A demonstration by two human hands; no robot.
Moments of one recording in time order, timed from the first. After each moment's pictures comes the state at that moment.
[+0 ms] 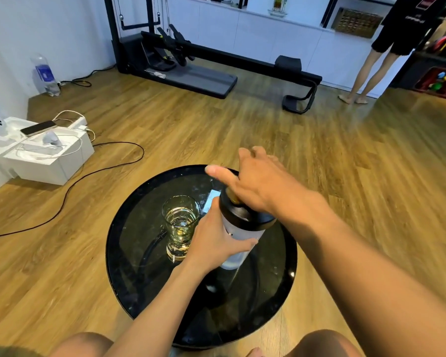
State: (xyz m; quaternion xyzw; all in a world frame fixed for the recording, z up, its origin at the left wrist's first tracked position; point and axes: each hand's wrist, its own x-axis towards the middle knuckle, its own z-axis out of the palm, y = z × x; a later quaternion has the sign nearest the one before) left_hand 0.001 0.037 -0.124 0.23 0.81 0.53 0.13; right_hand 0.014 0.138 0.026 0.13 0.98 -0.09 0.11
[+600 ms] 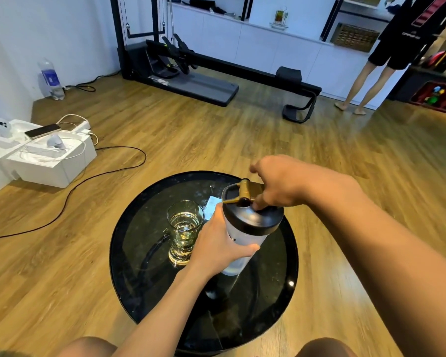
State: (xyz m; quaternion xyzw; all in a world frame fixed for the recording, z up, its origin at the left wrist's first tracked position) left_hand 0.003 0.033 -0.121 0.22 0.82 0.52 0.12; right_hand 0.015 0.145 0.063 0.07 0.98 0.00 0.18
